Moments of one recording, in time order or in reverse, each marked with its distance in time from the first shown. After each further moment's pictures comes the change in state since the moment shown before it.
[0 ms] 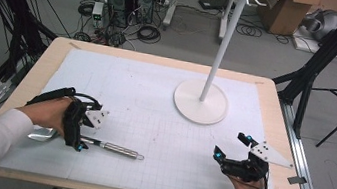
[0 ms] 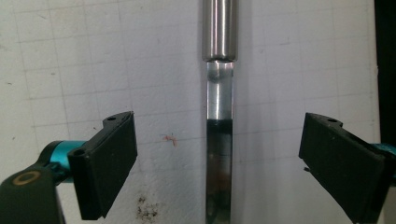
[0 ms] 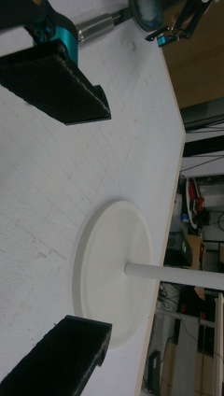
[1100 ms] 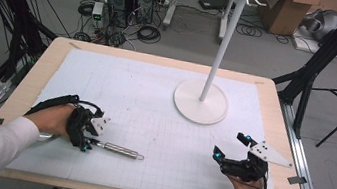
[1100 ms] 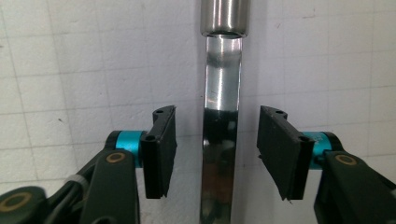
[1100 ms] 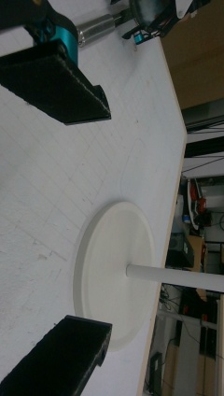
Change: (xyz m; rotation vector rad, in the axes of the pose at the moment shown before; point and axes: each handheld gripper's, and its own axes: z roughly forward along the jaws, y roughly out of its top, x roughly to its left) left arm -0.001 -0.003 0.025 0.084 -0.024 -0.045; right arm 0.000 0.000 0.002 0.004 0.003 -0.003
